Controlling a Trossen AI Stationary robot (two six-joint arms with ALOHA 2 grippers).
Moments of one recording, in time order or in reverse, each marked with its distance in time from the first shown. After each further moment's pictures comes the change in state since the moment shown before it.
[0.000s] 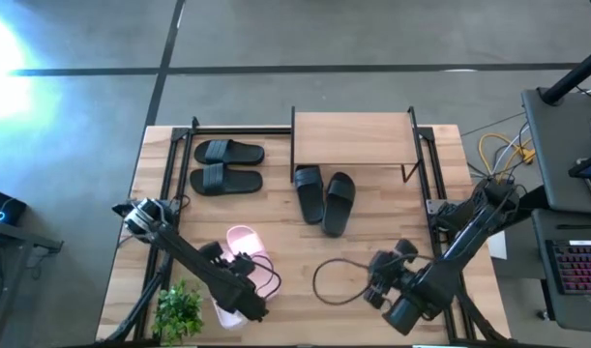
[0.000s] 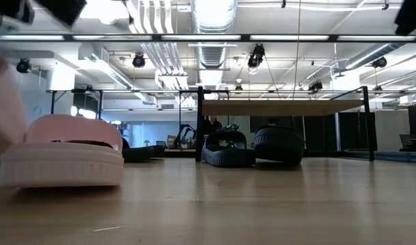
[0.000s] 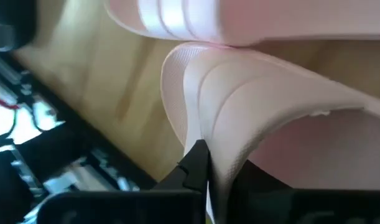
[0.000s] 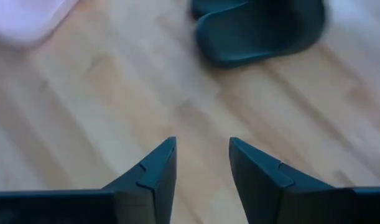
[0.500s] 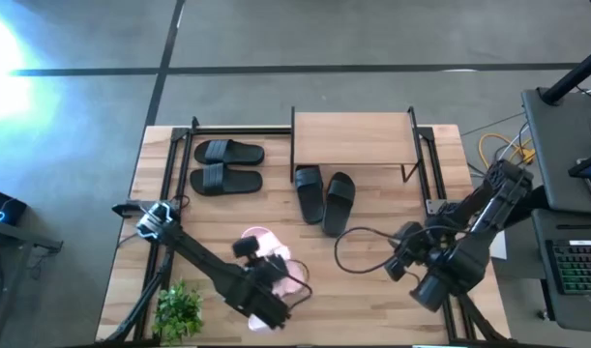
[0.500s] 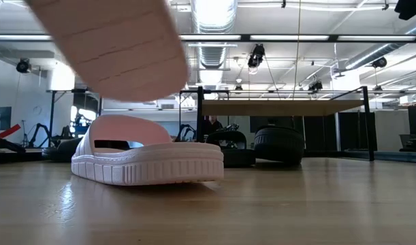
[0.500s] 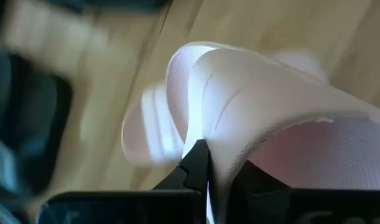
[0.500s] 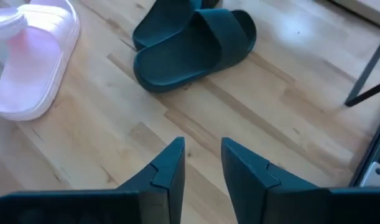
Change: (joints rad) left arm 0.044 0.122 0.453 0.024 -0.431 0.258; right arm 0.046 -0.221 -0.069 -0.260 0.048 0.249
